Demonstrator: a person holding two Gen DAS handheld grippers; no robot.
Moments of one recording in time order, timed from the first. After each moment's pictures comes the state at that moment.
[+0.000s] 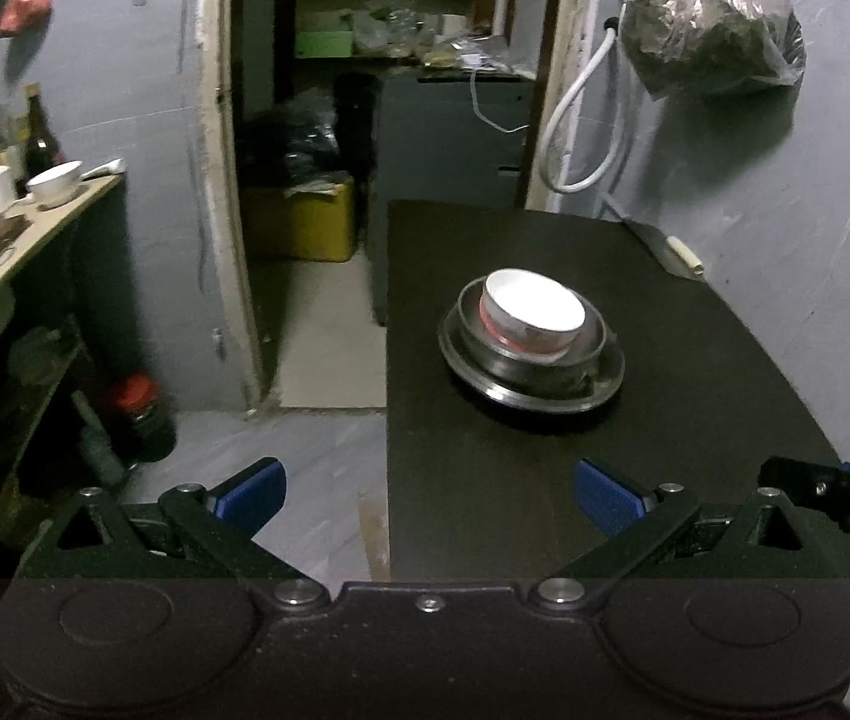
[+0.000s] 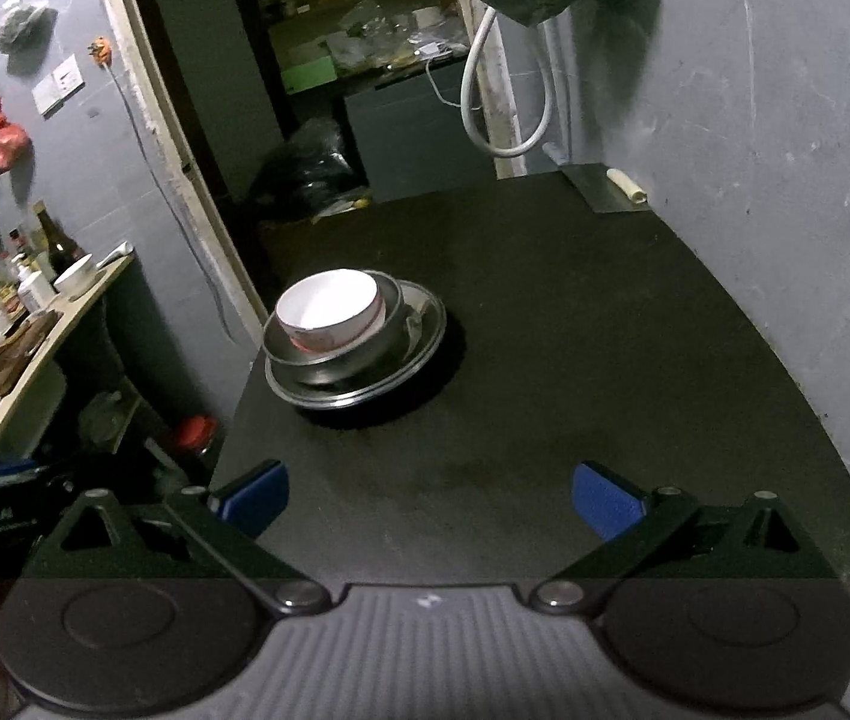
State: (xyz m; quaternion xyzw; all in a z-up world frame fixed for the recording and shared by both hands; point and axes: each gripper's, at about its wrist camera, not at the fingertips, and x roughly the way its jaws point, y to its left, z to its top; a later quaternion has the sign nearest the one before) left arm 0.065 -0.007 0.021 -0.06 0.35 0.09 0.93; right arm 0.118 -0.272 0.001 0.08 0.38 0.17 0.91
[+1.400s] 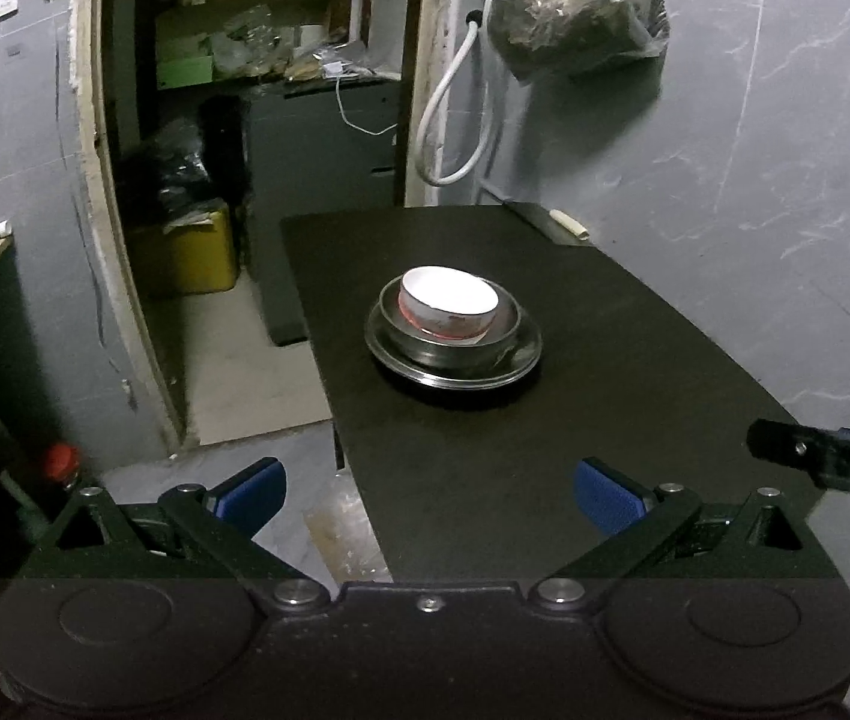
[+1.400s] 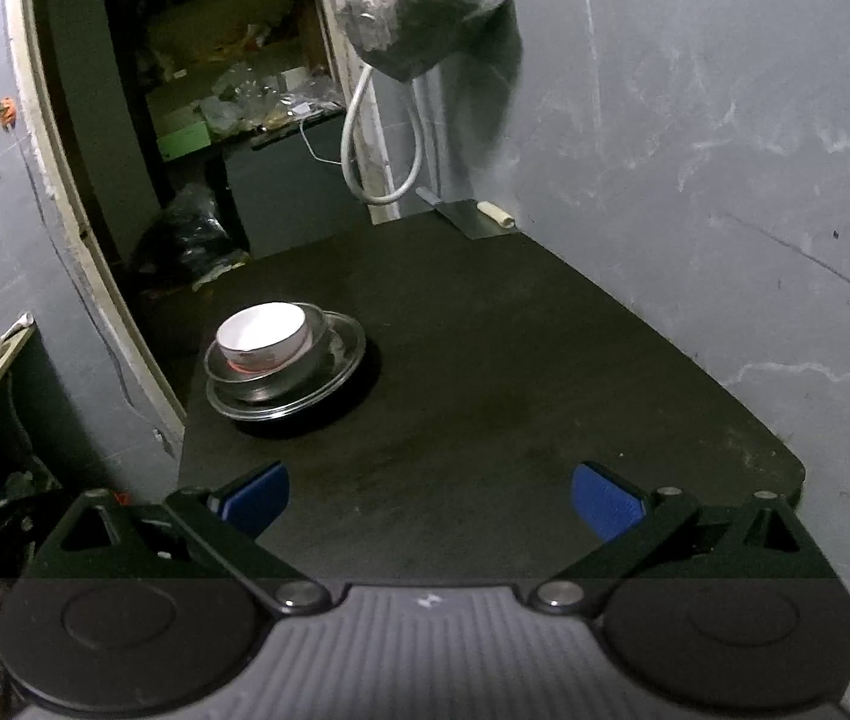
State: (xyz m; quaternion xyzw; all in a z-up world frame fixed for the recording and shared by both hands) left arm 0.049 0.028 0.028 -0.01 0.34 -0.07 0.94; right arm 0.037 -0.241 0.017 0.10 0.33 0.01 0.94
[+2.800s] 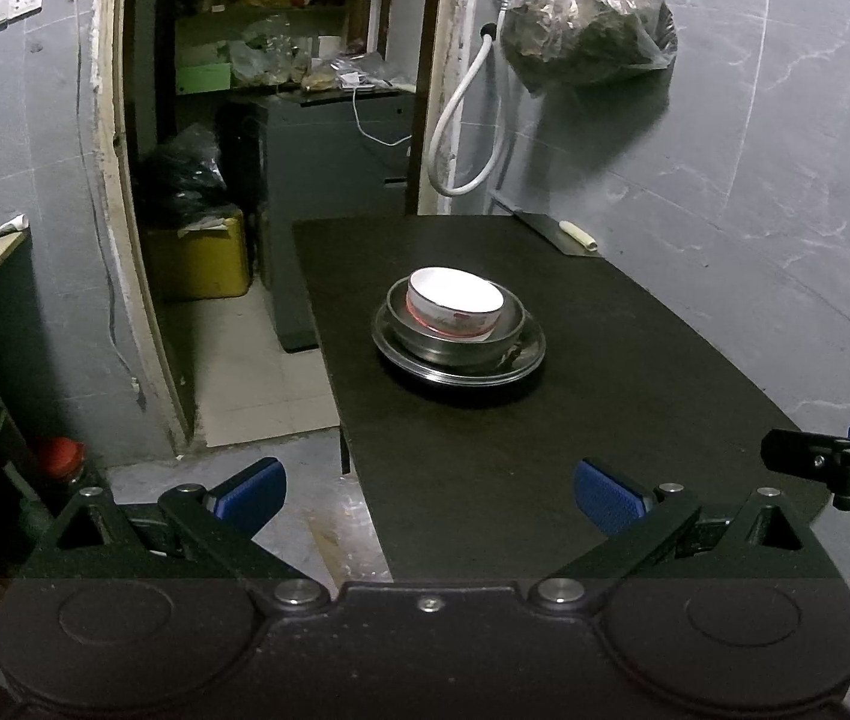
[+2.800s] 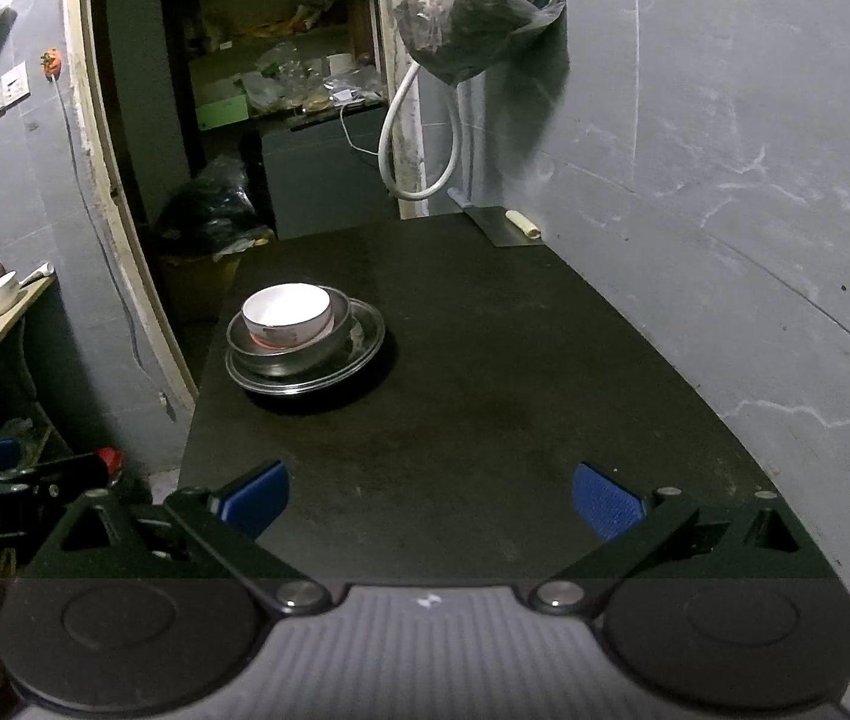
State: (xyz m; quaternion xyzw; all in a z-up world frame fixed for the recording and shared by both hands) left arm 0.031 0.024 0.021 -0.02 0.33 -0.05 0.94; right arm 0.027 -0.239 0.027 0.05 0.34 0.04 0.94
